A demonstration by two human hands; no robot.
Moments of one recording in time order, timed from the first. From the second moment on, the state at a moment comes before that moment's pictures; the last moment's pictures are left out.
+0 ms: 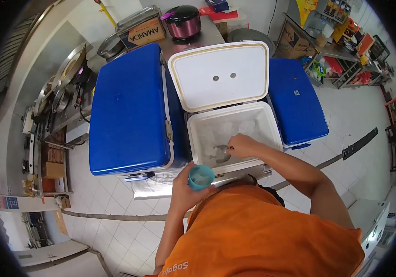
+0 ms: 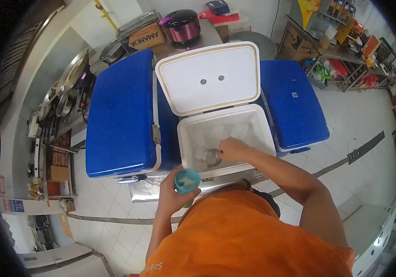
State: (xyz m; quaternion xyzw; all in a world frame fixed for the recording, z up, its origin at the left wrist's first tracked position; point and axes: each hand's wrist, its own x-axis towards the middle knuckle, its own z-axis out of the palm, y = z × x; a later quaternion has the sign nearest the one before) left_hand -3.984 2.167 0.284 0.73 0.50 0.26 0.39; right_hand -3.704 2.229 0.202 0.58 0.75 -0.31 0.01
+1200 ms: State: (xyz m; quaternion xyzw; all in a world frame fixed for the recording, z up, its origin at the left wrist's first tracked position) left_hand -4.031 2.071 0.283 0.63 0.58 0.33 0.40; right_hand -3.712 2.364 0.368 0.56 0.79 0.15 -0.20
